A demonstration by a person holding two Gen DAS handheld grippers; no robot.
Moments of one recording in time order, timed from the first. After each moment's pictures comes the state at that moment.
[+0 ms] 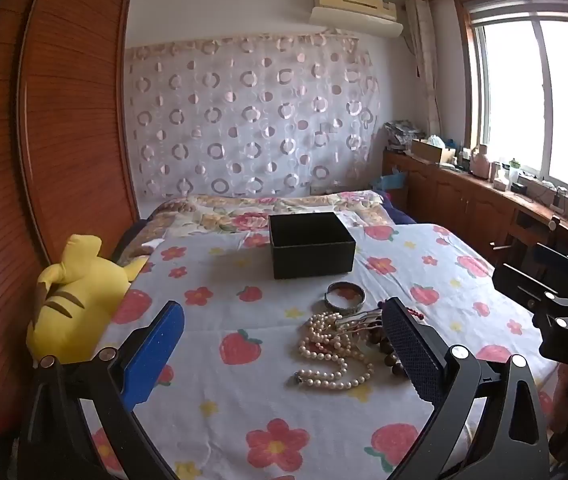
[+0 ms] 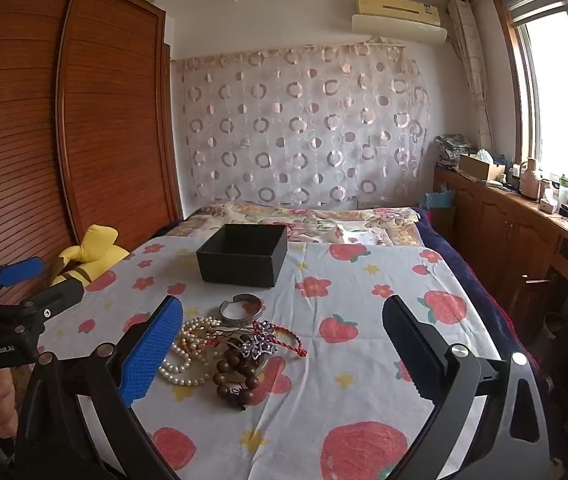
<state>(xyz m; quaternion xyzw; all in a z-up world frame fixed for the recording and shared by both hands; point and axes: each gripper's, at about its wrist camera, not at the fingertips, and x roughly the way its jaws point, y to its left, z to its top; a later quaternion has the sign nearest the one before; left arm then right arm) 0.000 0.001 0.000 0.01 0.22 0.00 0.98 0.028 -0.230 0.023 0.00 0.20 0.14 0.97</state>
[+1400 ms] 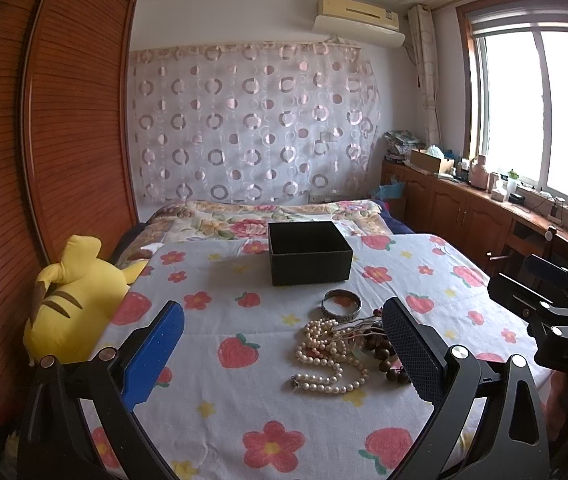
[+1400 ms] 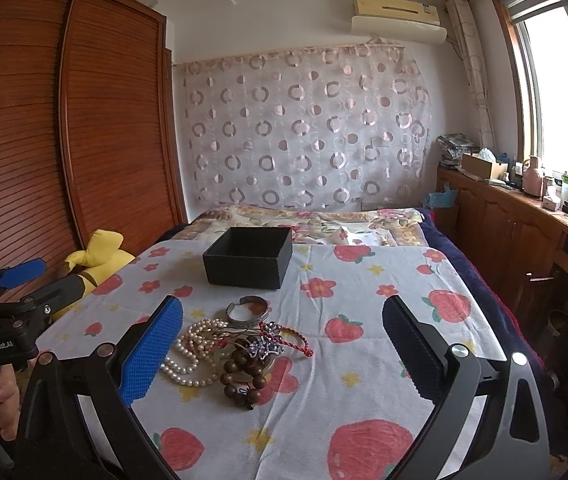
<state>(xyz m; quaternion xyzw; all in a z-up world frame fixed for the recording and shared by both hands) -0.002 0.001 0.008 0.01 0.21 -0.01 0.98 0.026 -0.225 0.023 0.01 0.20 0.15 0.97</state>
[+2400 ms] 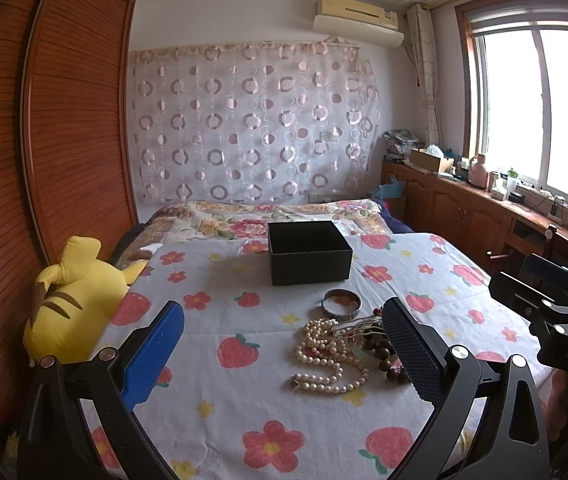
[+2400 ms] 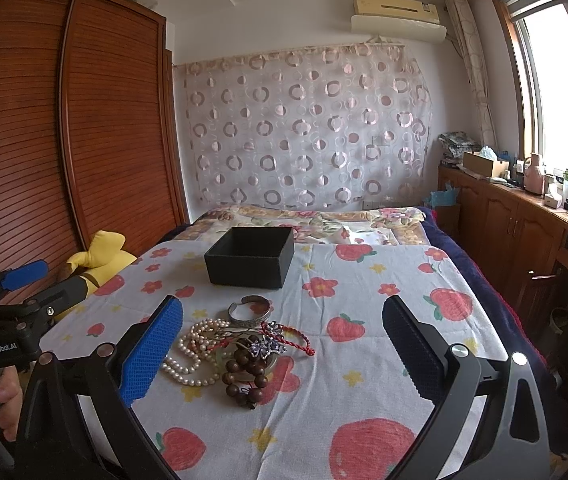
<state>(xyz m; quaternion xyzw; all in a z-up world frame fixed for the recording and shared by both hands) -0.002 0.001 0.011 0.00 0.21 -0.01 0.98 0.023 -0.223 0.026 0.01 0.20 0.15 0.97</state>
